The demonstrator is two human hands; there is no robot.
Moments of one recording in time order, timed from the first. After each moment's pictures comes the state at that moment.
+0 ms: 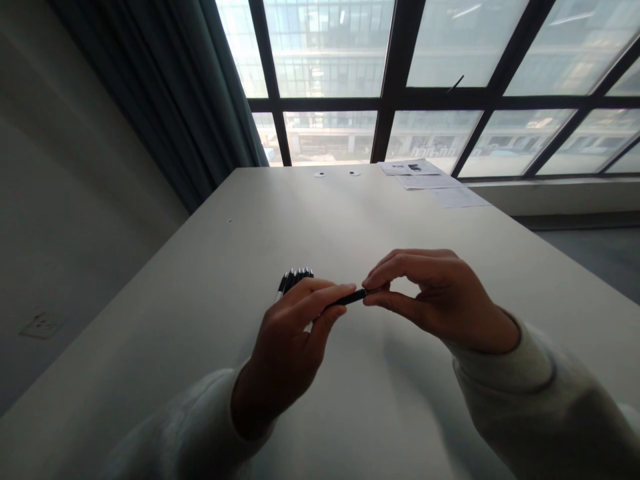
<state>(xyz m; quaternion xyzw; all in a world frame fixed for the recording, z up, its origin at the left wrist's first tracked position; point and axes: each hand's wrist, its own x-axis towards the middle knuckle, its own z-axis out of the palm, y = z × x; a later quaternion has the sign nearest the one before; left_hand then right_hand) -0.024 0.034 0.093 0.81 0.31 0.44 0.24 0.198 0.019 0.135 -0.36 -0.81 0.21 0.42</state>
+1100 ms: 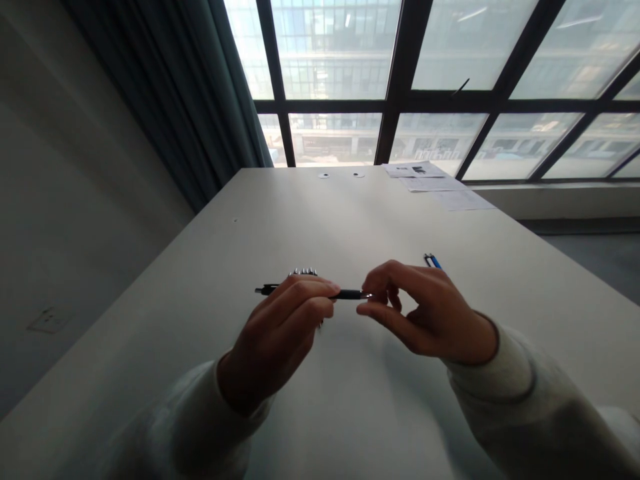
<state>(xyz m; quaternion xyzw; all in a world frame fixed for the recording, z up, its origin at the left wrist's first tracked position) -0.036 0.044 0.112 0.87 0.16 0.46 0.05 0.191 0.016 0.131 -0.37 -0.83 0.15 0.39</state>
